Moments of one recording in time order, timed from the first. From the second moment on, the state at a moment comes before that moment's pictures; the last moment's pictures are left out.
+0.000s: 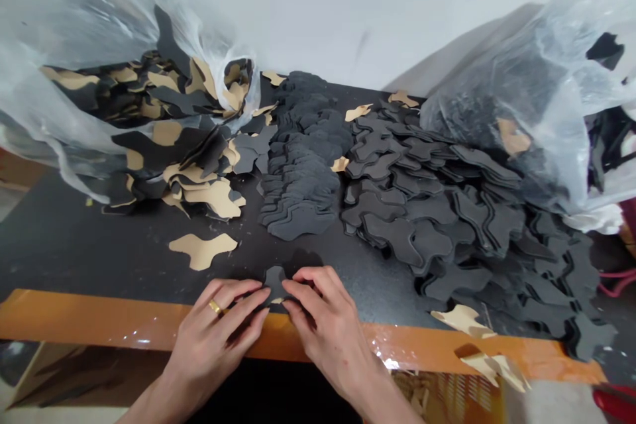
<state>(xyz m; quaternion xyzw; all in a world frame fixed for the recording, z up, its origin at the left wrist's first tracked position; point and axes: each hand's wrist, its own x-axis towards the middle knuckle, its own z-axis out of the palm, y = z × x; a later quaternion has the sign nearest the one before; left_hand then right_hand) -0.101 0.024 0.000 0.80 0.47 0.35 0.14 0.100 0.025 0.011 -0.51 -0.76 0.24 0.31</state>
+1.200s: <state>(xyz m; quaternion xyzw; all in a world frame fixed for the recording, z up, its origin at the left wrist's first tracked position) -0.101 0.023 0.001 0.81 0.46 0.34 0.14 0.099 0.023 0.009 -0.52 -0.77 0.24 0.29</state>
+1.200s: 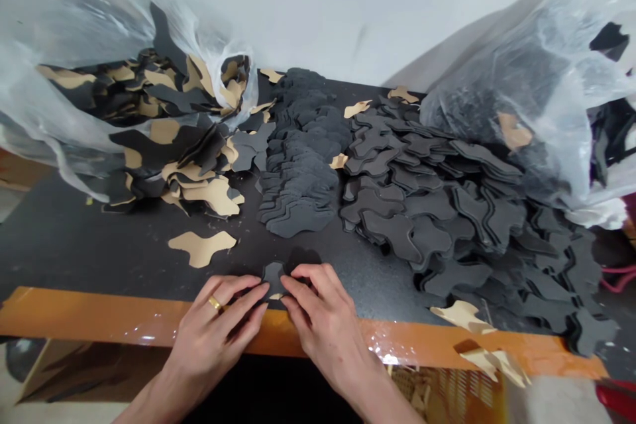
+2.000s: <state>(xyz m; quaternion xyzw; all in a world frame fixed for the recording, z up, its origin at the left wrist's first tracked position) -0.111 0.037 0.010 0.86 0.39 0.23 0.23 0.099 0.024 0.009 -0.50 -0.78 0.25 0.29</state>
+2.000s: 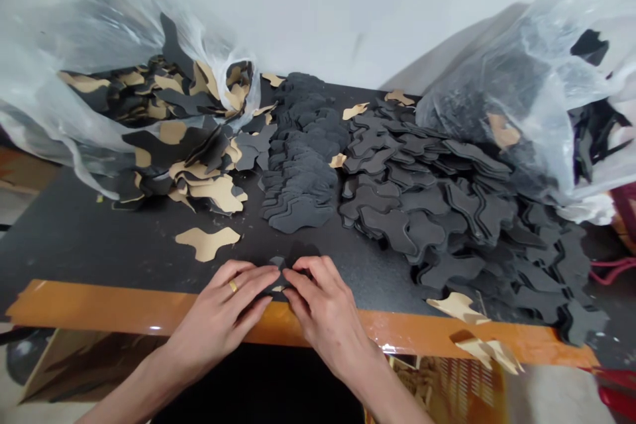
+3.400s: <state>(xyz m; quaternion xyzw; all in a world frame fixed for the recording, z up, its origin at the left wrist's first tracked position) -0.123 0.049 0.018 0.84 0.41 0.20 0.31 0.128 0.009 0.029 -0.46 -0.83 0.16 0.29</state>
